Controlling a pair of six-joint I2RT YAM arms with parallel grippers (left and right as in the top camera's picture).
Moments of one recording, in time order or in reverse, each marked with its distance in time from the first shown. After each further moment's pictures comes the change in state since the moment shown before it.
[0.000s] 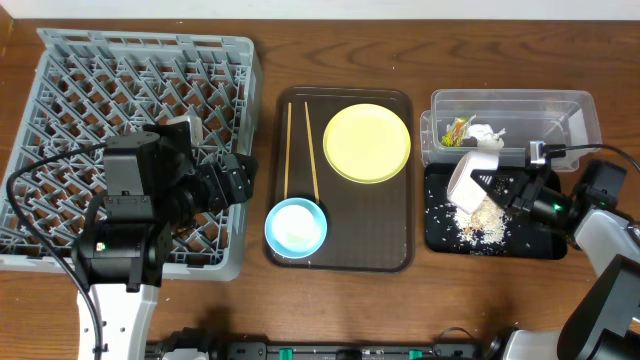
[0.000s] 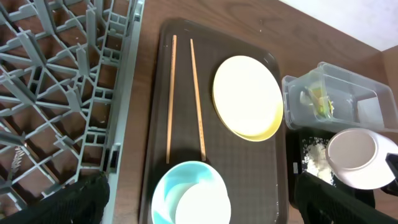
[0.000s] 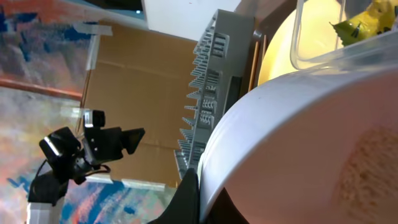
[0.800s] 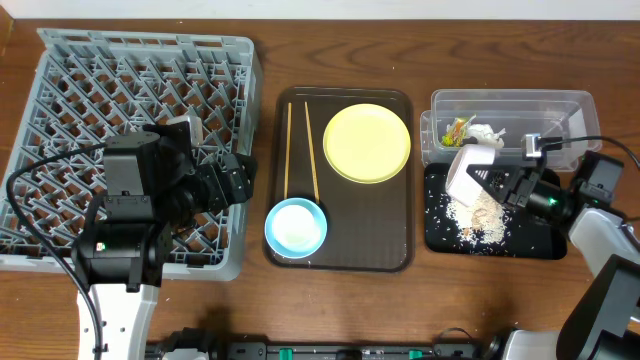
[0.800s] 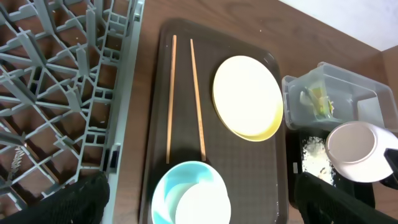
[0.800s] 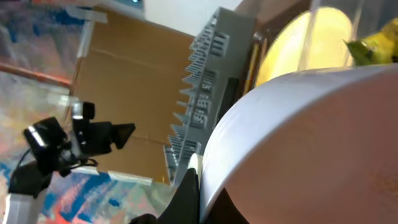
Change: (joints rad) left arm 0.000 0.000 0.000 0.000 0.000 0.000; right arm 0.046 -0.002 -0.004 0.127 0.032 0.060
